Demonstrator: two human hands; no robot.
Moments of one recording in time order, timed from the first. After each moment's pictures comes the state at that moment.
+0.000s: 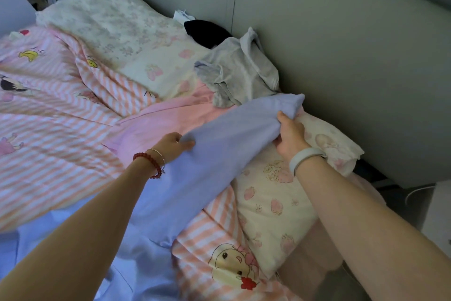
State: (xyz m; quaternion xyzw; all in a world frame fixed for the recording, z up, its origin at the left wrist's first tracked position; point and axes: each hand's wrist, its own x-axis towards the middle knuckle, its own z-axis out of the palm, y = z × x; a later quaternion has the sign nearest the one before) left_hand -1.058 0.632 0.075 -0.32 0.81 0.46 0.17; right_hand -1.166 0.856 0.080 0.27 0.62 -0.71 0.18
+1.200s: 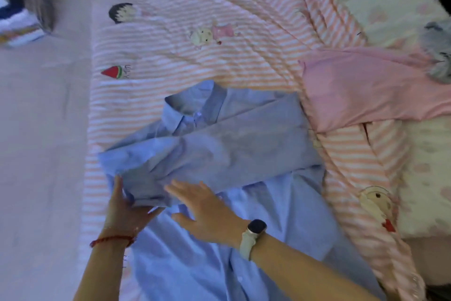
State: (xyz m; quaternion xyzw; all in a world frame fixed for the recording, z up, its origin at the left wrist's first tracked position) left_hand -0.483 0.577 0.087 -0.59 0.14 0.76 -0.24; right_hand -0.659 0.680 0.087 -0.64 0.57 -0.33 0.40
